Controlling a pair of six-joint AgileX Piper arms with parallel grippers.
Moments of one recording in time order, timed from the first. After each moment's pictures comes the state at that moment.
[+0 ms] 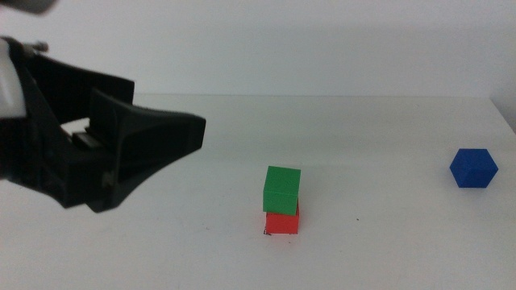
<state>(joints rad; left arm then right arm) -0.74 0.82 -1.06 -0.14 0.77 0.00 0.05 0.61 -0.64 -0.10 0.68 0.29</state>
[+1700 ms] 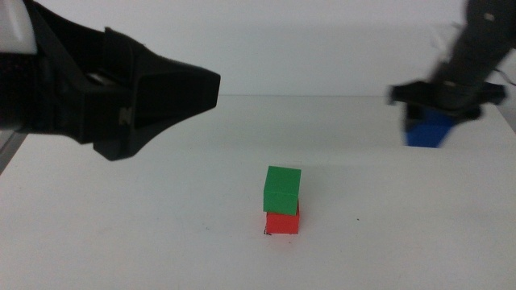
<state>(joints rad) -0.74 0.89 -1.18 -0.13 0.81 -0.03 0.27 1.81 -1.57 -0.15 1.11 0.36</state>
